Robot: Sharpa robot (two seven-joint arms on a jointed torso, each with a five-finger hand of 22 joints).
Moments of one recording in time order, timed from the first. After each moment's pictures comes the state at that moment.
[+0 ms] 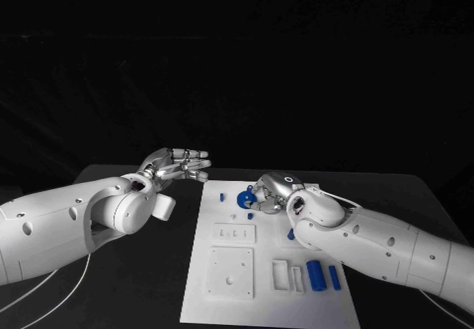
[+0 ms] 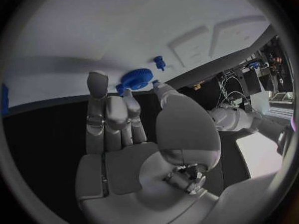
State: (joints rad) left arm 1.39 -0.82 -0.15 1.45 -0.09 -0.28 0.29; left_hand 1.43 -0.05 0.09 -0.03 0.11 0.84 0.17 0.06 0.06 1.01 0.14 0.06 0.06 1.23 0.08 0.29 0.07 0.07 1.00 0.06 0.47 0.26; right arm 1.08 -0.60 0.12 1.34 -1.77 -0.35 -0.33; right_hand 1.16 -0.19 0.20 0.25 0.37 1.05 0.09 0.06 0.07 1.27 0.00 1.13 1.18 1.46 -0.07 1.11 1.14 0.09 1.46 -0.09 0.50 1.14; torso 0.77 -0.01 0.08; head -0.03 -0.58
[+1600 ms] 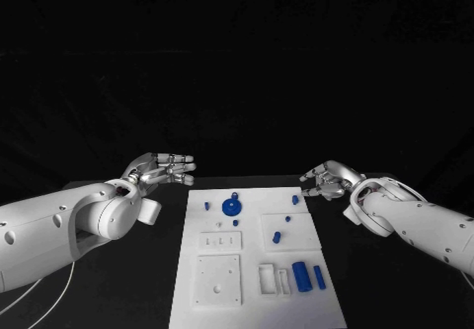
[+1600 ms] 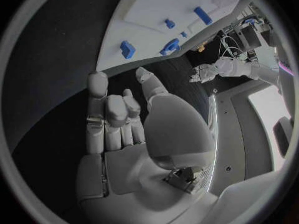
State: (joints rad) left arm 1.39 -0.82 -0.15 1.40 -0.09 -0.26 0.29; left_hand 1.41 -0.04 0.09 -0.04 0.11 0.88 0.17 0.06 0.06 1.09 0.14 0.06 0.06 1.21 0.08 0.27 0.07 0.07 0.98 0.06 0.46 0.24; right arm 1.05 -0.85 0.25 1.16 -1.25 -0.30 0.14; right_hand 1.36 -0.10 0.05 -0.16 0.42 1.05 0.11 0.06 0.06 1.25 0.01 1.10 1.17 1.44 -0.06 1.08 1.11 0.08 1.46 -0.09 0.47 1.18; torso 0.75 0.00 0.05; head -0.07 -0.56
